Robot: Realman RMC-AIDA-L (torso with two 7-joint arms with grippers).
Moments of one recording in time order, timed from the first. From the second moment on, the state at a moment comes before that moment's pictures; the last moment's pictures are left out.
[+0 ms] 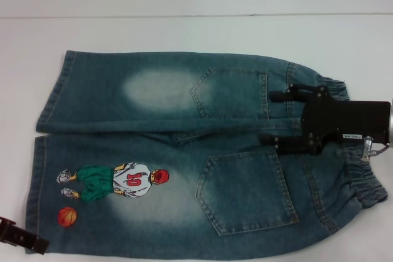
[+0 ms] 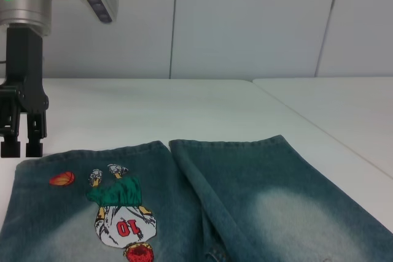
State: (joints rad) left arm -0.52 -2.06 0.61 1.05 2.86 1.88 -2.24; right arm 0.45 2.09 -0.92 -0.78 -1.90 -1.44 1.12
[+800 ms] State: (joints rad) left arm -0.52 -2.08 0.65 1.05 2.86 1.89 -2.24; right arm 0.45 2.09 -0.92 -0.78 -1.90 -1.45 1.12
